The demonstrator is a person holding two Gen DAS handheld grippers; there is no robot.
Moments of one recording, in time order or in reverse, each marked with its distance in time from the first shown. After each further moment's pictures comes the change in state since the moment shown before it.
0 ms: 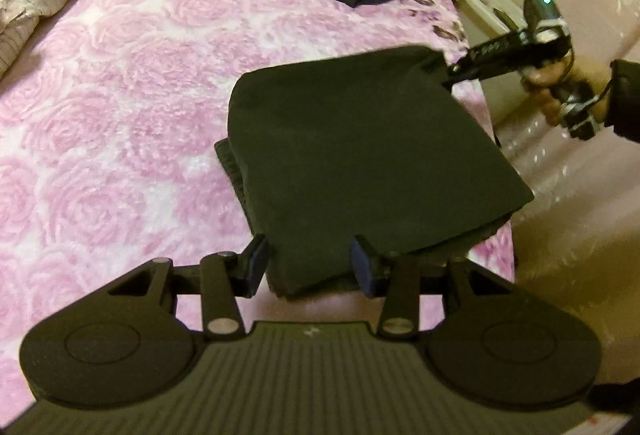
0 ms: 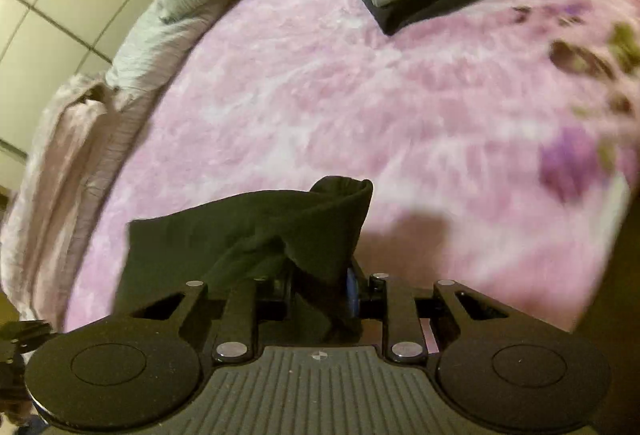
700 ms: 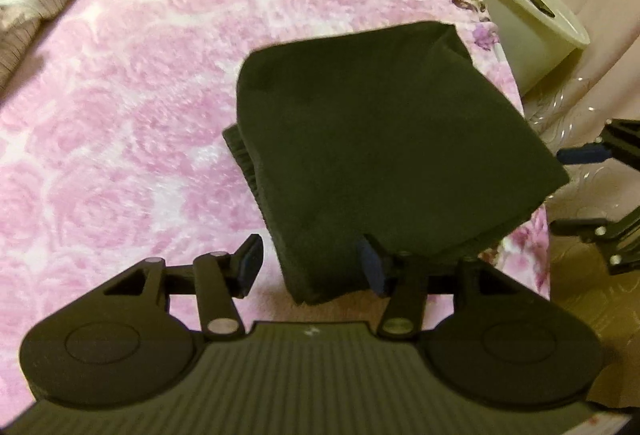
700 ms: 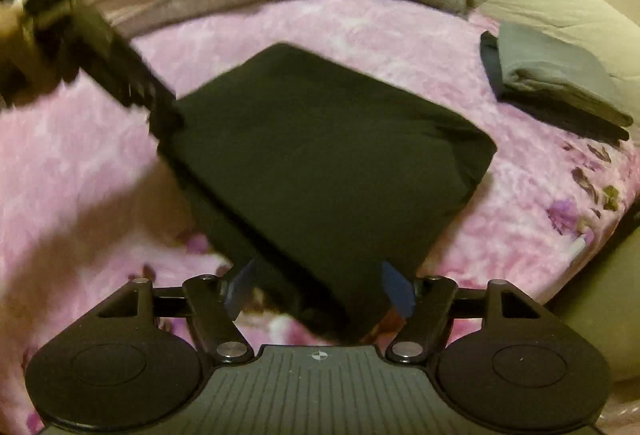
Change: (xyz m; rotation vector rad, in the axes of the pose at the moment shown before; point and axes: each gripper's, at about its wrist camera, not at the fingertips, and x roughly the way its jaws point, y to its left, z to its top) left arm 0.016 -0.007 -0.001 0.068 0.055 0.093; right arm -0.043 0.145 -0.202 -0.666 -0.053 -0.270
